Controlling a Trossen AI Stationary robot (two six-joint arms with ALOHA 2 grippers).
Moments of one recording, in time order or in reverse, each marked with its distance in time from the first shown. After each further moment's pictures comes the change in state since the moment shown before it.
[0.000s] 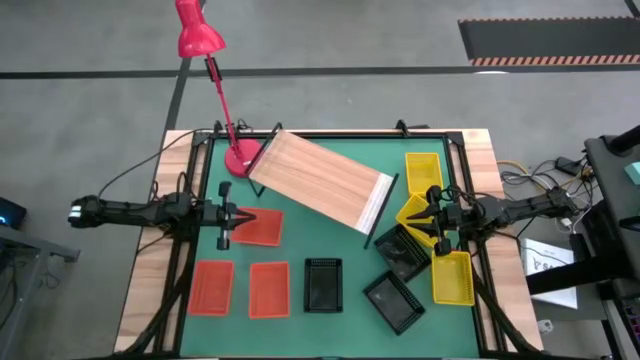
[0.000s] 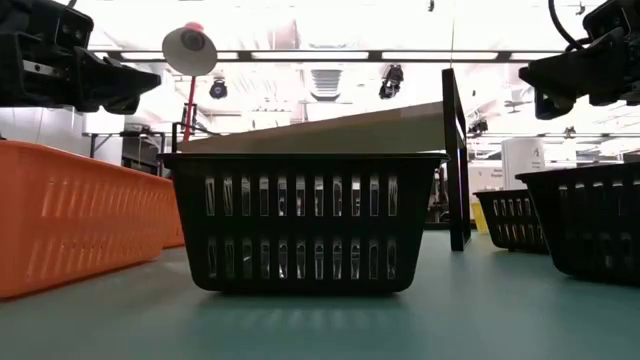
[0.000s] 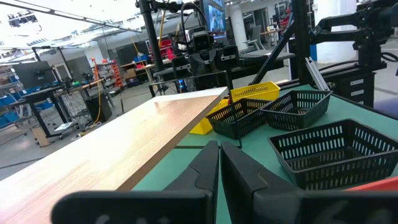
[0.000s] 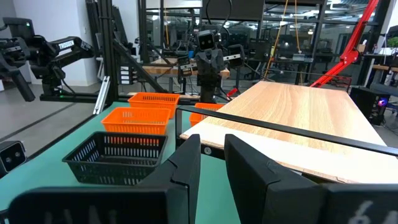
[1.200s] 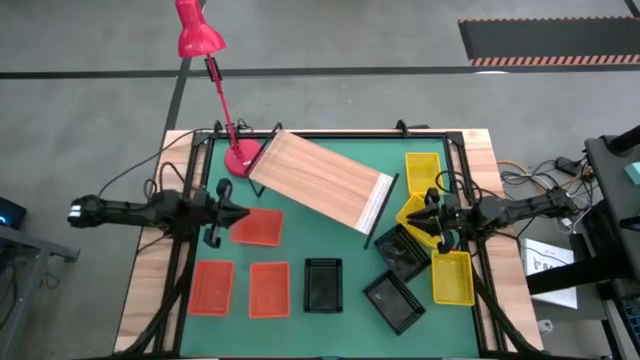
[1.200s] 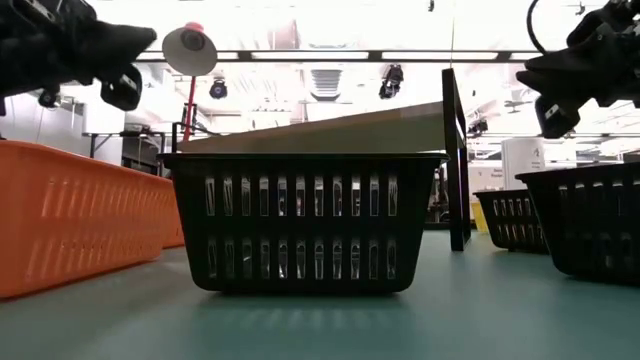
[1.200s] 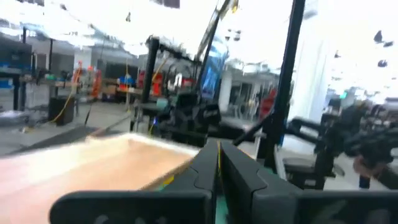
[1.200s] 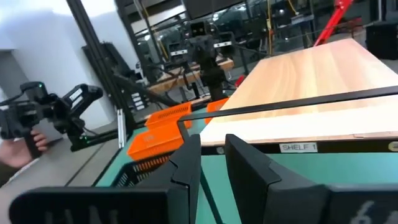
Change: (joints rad) left arm -0.002 0.010 0.000 0.247 0.029 -0.395; right arm -0.001 0.000 0.000 0.013 0.028 0.367
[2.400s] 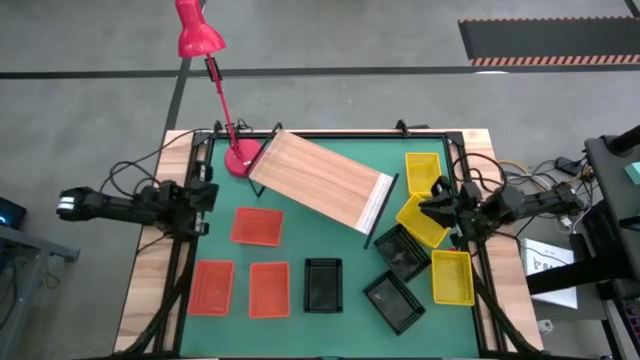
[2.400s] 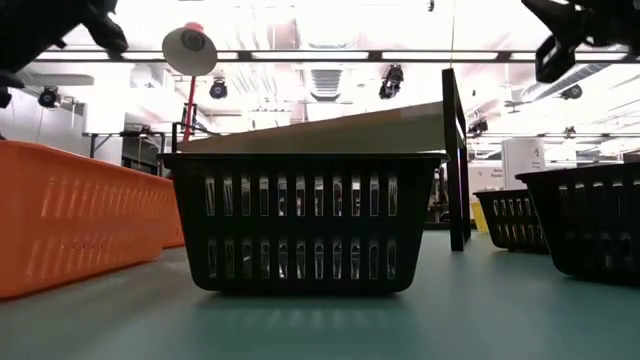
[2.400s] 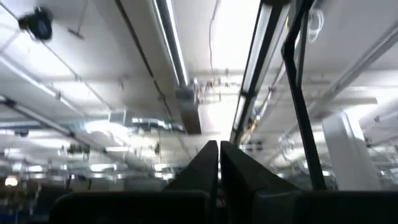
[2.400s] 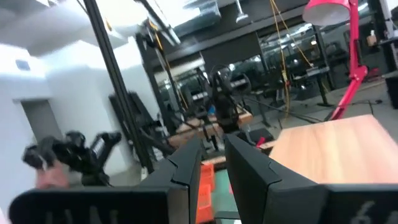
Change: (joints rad) left arm 0.000 0.258 0.008 0.801 -0.081 0.246; right arm 0.001 0.116 0.163 0.166 -0.010 -0.070
